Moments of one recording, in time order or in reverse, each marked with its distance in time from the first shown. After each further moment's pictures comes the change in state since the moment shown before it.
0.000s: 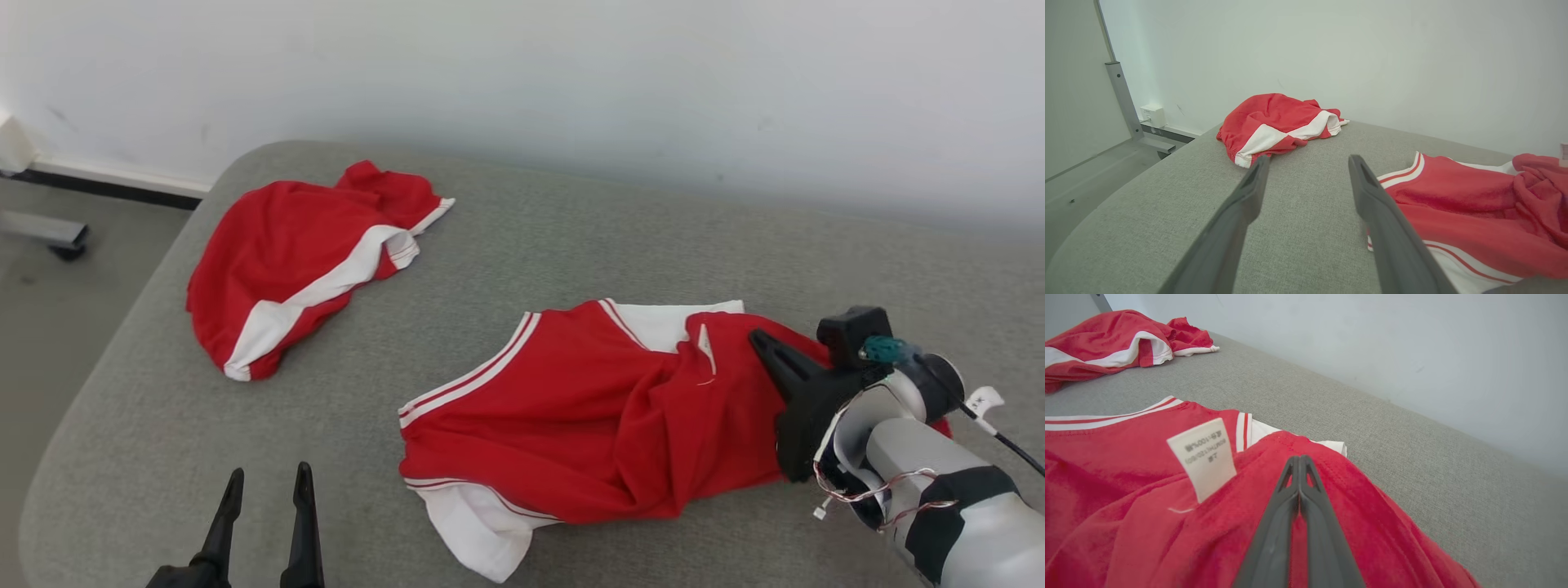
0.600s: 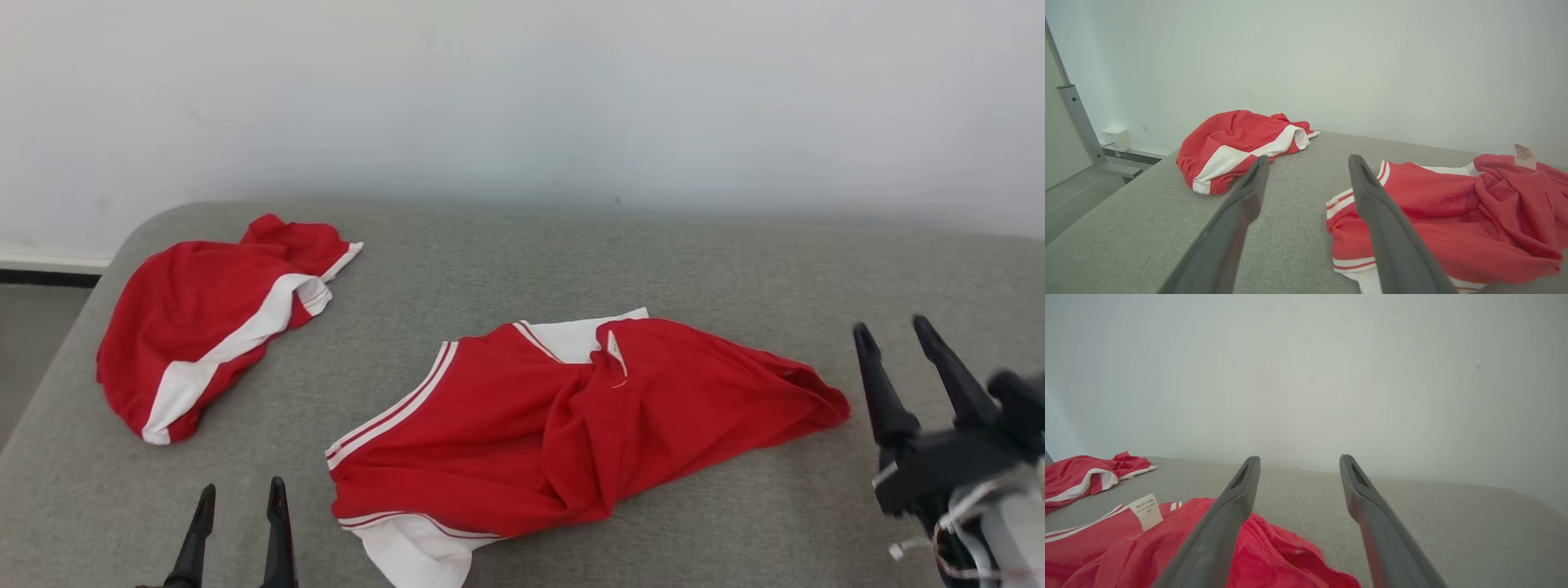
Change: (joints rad) left arm 0.044 0.000 0.050 -0.029 0.034 -0.001 0.000; right arm 0.424 -0.056 -0.656 -0.484 -0.248 0.000 -0.084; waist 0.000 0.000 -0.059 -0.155
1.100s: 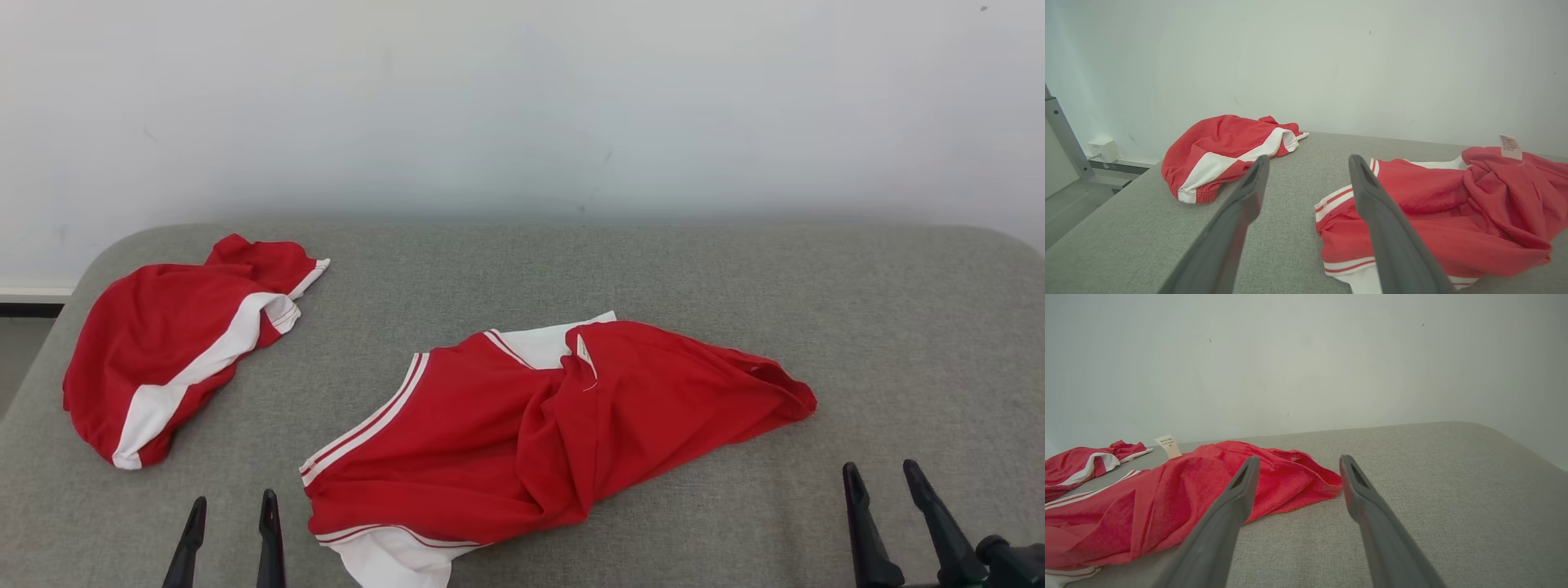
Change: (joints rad) left arm 0.023 0.000 0.029 -0.008 0.035 -0.015 0.000; right arm 0.440 0.208 -0.249 -0.311 -0.190 0.000 0.000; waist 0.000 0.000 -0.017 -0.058
